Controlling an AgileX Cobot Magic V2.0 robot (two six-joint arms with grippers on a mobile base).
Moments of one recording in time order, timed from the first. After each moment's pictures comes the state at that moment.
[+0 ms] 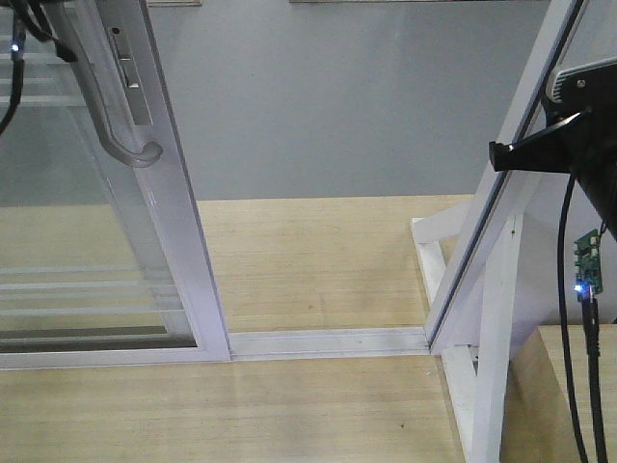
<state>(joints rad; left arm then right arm) -0.20 1.57 -1.59 0.38 0.51 -0.22 0.27 1.27 -0.61 0.63 -0.52 -0.80</state>
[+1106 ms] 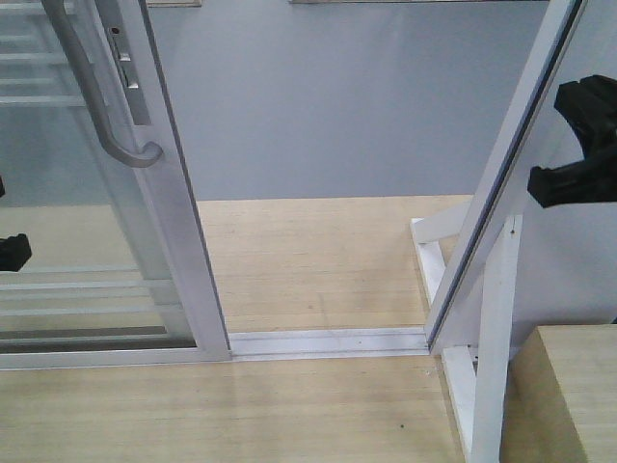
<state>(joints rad) -0.09 0.77 -0.40 0.25 -0.03 -0.22 0.27 0.83 -0.58 0.62 -0.06 -0.76</state>
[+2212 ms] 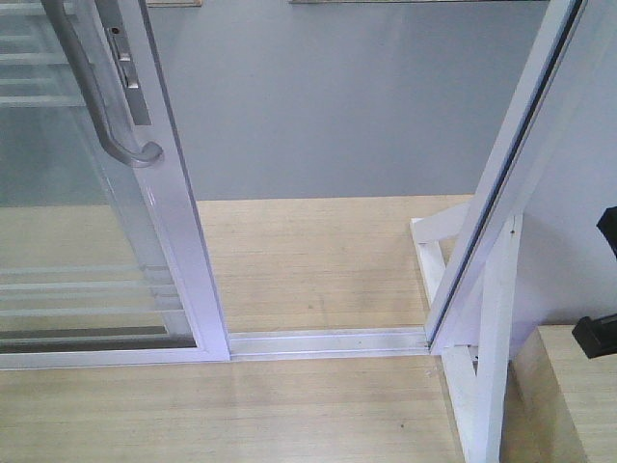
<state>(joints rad) -0.08 0.40 -0.25 0.21 0.10 -0.22 0.27 0.44 -0.24 0.67 -0.08 -0.76</state>
